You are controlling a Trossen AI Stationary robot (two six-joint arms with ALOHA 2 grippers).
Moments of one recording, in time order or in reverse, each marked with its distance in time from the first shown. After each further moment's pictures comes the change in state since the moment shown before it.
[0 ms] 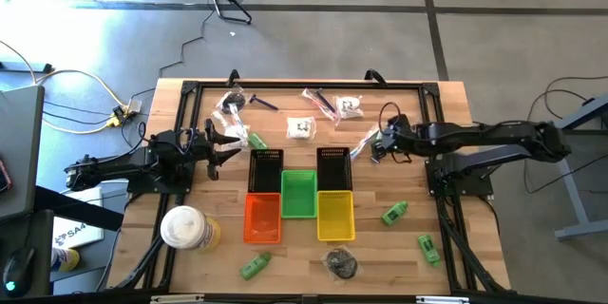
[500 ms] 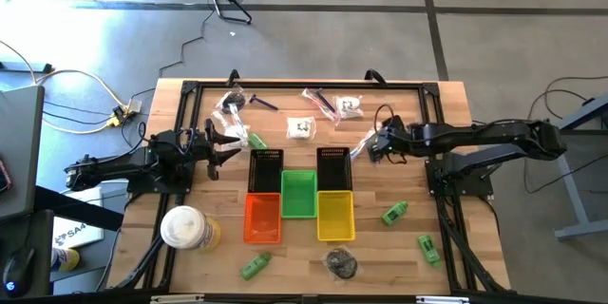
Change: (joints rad) left arm 0.000 0.000 0.000 0.000 -0.003 0.005; right arm 0.000 0.058 0.000 0.070 -0.009 -0.120
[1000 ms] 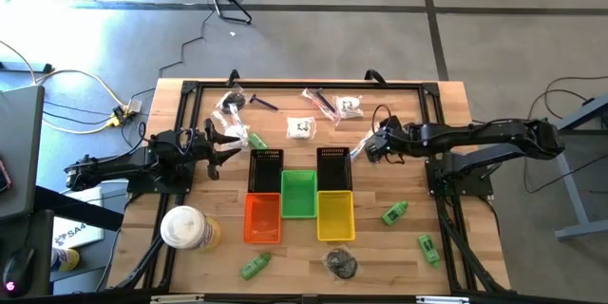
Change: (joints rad) left arm 0.000 0.000 0.000 0.001 -0.005 0.015; right arm -0.001 0.038 0.000 0.029 0.002 -0.012
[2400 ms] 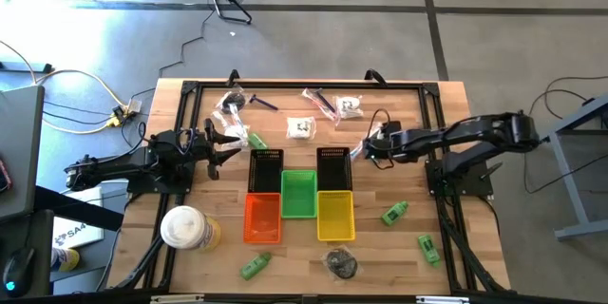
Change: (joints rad) left arm 0.000 0.000 0.000 0.000 0.002 0.000; right arm 0.000 0.269 -0.027 -0.009 0.155 0.451
